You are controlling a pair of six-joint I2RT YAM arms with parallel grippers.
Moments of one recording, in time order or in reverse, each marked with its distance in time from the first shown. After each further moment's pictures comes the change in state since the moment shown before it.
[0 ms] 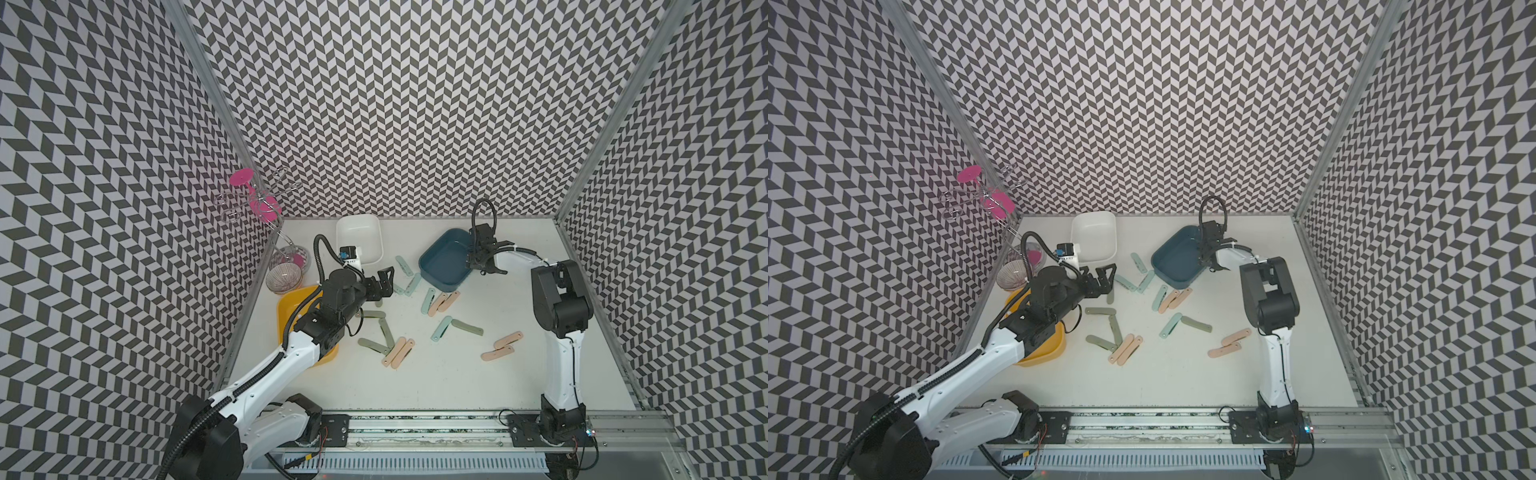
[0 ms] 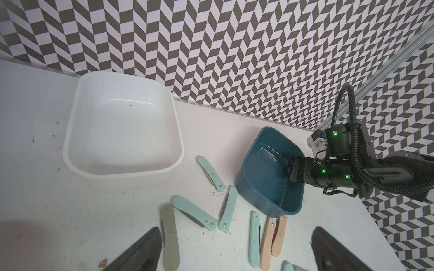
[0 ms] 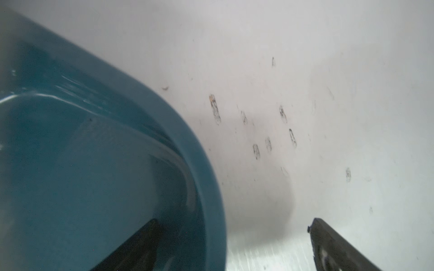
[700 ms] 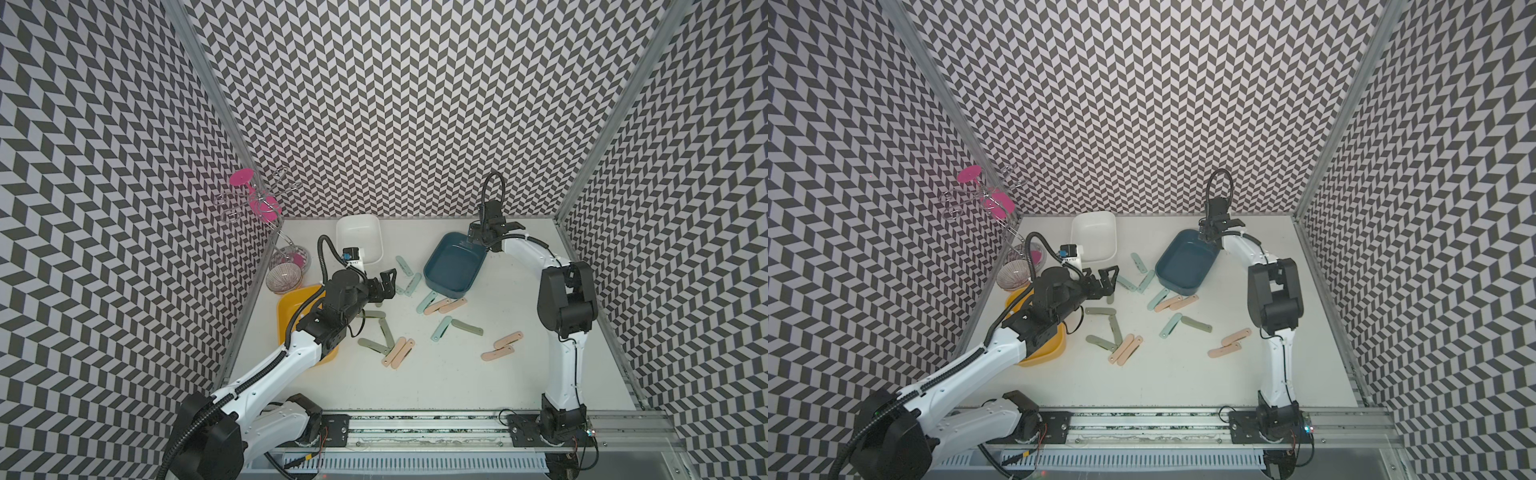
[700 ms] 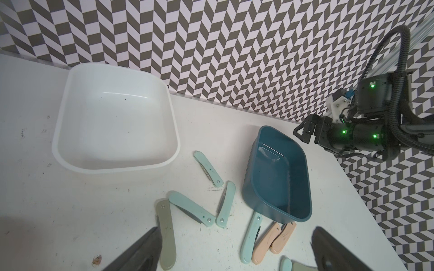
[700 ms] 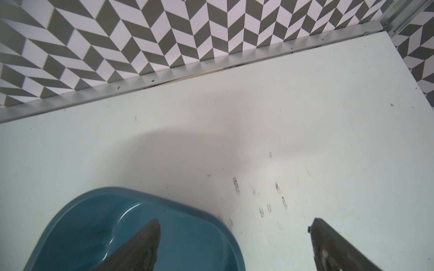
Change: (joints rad) left arm -0.014 0.017 -0.002 0.000 0.000 -0.004; right arm -0.043 0.034 0.287 -0.063 -0.037 -0.029
